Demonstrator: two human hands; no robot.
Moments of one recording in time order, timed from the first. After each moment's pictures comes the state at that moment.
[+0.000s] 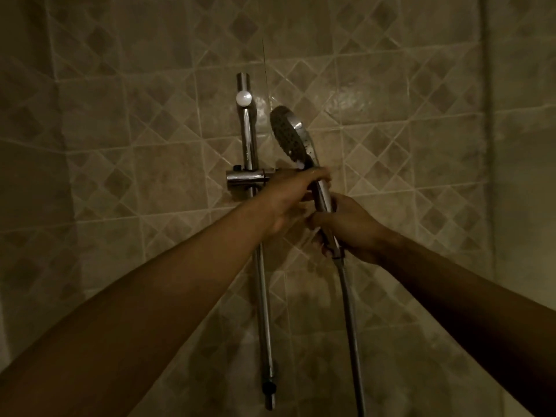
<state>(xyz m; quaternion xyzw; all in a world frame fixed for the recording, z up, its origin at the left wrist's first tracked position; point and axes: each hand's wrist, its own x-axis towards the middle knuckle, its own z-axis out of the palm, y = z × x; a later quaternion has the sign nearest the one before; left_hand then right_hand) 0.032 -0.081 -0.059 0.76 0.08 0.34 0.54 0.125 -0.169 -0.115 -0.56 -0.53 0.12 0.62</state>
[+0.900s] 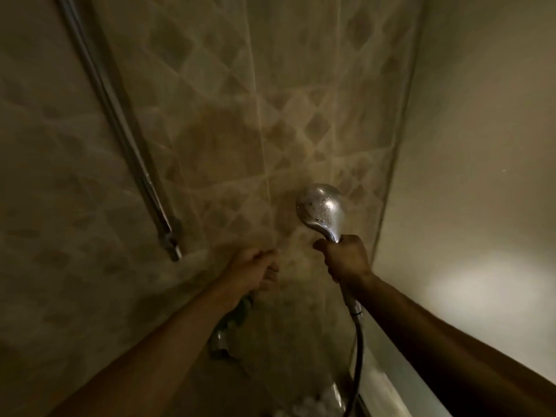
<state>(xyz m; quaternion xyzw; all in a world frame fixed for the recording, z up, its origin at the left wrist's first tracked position) 0.081 -0.096 -0.462 0.72 0.29 0.08 0.62 0.187 -0.262 -0.454 -0.79 -0.07 0.13 0.60</state>
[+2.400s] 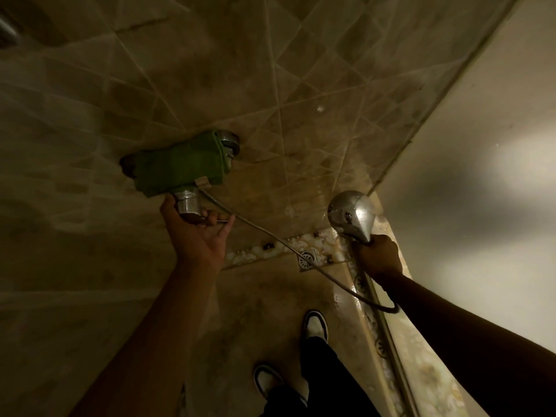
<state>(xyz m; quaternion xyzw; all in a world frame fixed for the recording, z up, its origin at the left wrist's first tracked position) 0.014 -0.079 -0.703 0.20 0.48 0.33 0.79 0.182 -0.344 -0.806 -0.90 -0.02 0.31 0.31</state>
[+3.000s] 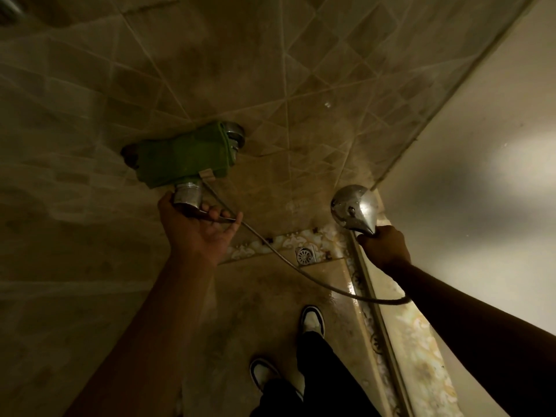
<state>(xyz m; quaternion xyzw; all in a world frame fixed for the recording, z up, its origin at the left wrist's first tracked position) 0.009 -0.076 -0.690 0.15 0.49 0.28 0.81 0.201 -0.344 -0.802 -0.91 -0.08 0.31 0.25</state>
